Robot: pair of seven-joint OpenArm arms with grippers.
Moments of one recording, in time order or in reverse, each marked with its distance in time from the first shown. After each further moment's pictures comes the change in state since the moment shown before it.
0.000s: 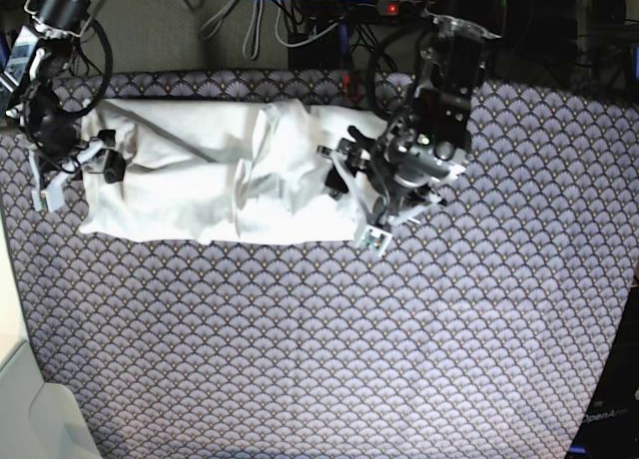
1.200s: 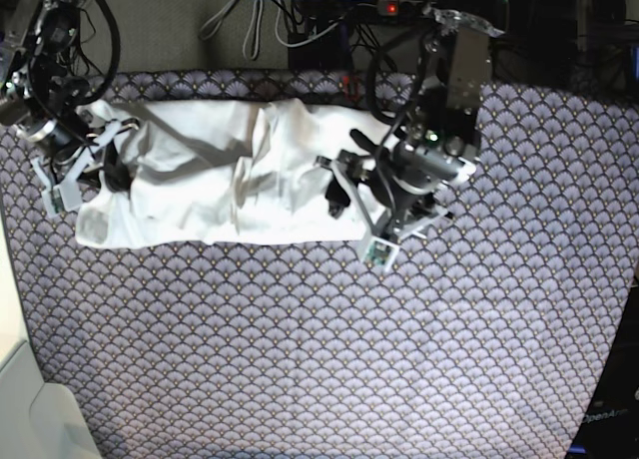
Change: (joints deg) left arm 0.5 0.2 -0.2 8.0 0.0 0.2 0.2; right arm -10.7 -0.6 -5.9 28.1 8.2 -0.2 -2.9
